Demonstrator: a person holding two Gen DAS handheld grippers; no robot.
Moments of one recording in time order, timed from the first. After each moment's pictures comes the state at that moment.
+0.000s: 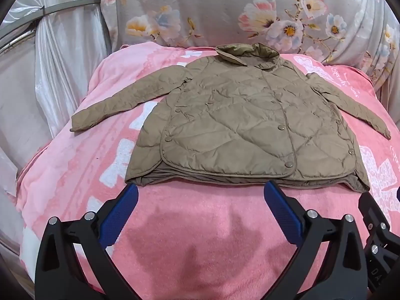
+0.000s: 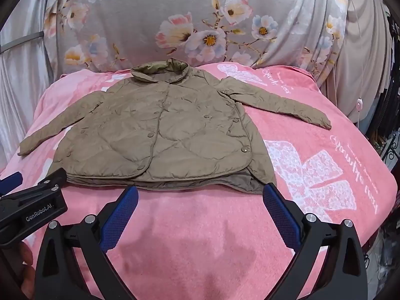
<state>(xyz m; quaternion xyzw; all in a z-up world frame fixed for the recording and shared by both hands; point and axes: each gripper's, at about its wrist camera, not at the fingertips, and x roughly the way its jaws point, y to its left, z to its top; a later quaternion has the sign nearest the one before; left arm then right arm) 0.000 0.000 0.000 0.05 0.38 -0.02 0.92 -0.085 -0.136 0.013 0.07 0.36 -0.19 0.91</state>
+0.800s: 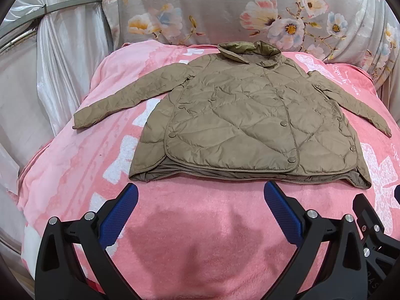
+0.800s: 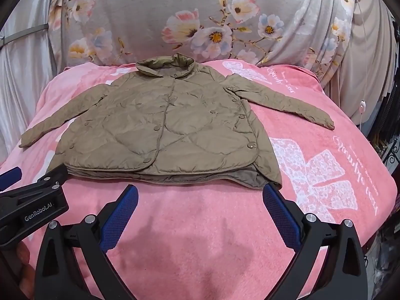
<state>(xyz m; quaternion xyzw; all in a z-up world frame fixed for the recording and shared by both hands) -0.005 0.006 -0.001 0.06 0.38 -0.02 0.92 -0.084 -0.121 0.011 0.06 0.37 -0.18 0.91</state>
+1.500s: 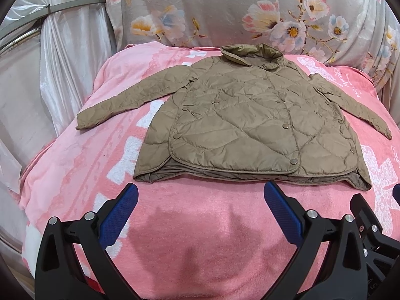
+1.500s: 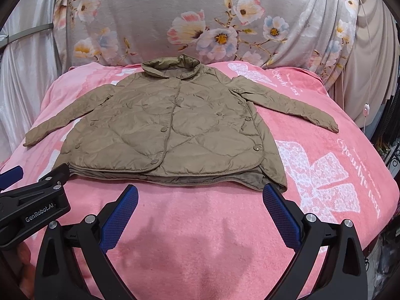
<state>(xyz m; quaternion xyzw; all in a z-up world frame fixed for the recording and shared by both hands) -0.007 0.011 0.004 0.05 0.38 -0.01 0.92 -0.083 -0.117 0.013 0.06 0.37 -0.17 0.91</state>
